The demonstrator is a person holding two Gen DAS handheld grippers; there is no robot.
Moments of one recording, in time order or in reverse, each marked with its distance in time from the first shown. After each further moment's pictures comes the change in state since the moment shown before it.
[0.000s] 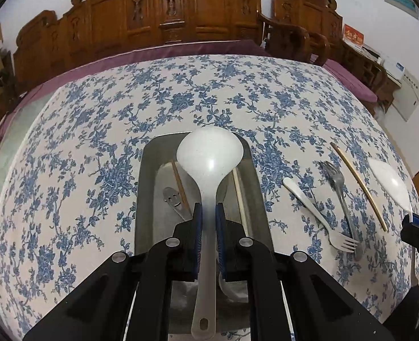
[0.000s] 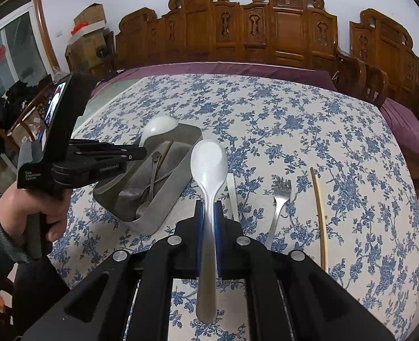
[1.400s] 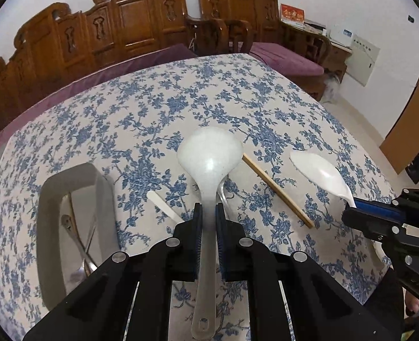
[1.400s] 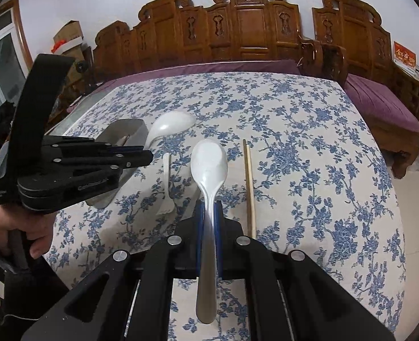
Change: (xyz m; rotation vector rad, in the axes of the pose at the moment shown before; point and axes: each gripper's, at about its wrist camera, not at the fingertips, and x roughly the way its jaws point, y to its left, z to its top) left arm -0.020 -0.163 -0.001 0.208 -0.026 -0.132; right arm -0.047 -0.102 -0.054 0.105 -0.029 -0.038
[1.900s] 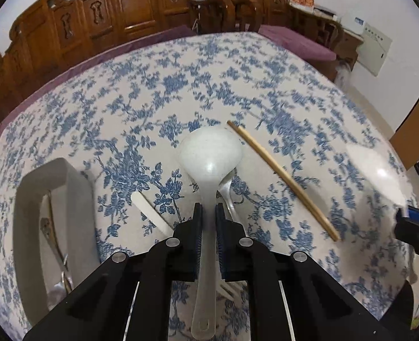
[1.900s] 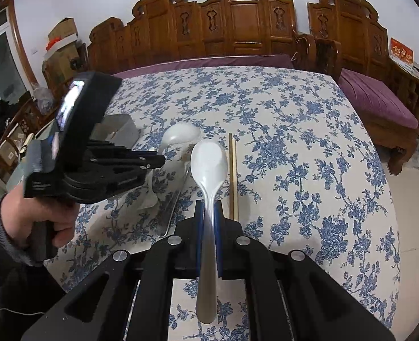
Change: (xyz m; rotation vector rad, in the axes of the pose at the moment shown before) left arm 0.058 -0.003 0.008 -0.005 0.075 0.023; right arm 0.003 -0.022 -0.003 0.005 0.022 -0.027
